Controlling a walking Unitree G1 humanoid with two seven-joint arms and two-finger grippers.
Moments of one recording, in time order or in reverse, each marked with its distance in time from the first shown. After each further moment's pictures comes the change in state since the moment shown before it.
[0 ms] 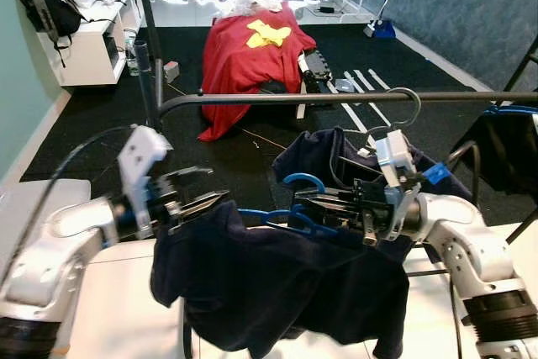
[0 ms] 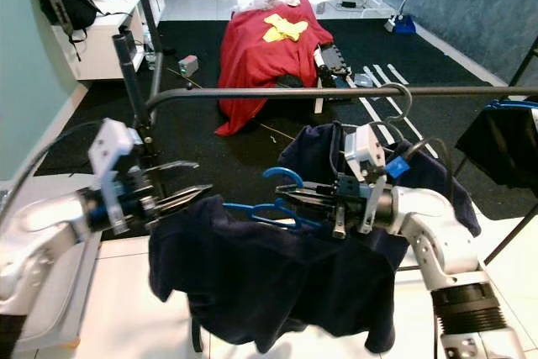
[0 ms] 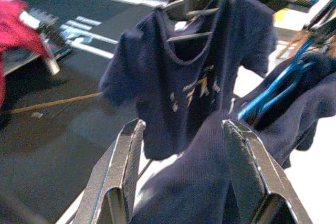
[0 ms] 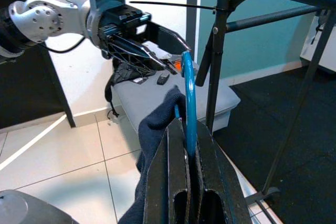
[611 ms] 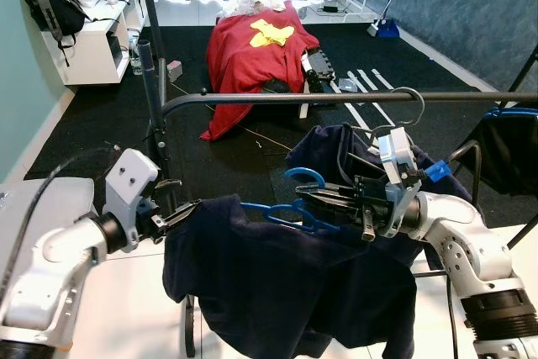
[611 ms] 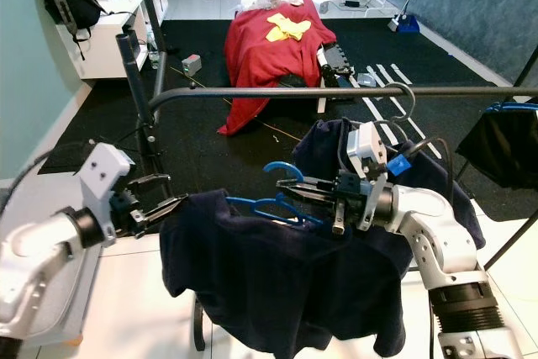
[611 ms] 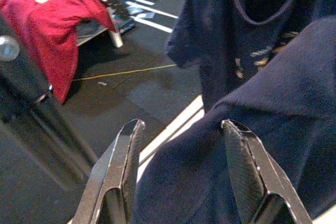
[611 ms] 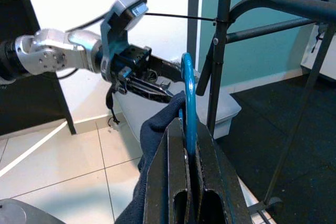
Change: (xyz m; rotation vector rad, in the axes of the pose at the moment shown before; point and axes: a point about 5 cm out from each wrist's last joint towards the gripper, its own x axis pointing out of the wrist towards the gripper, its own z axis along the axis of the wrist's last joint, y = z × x) left arm -0.003 0.001 -0.043 0.097 0.091 0.271; right arm 0.001 0.000 0.003 -0.001 -0.033 0.006
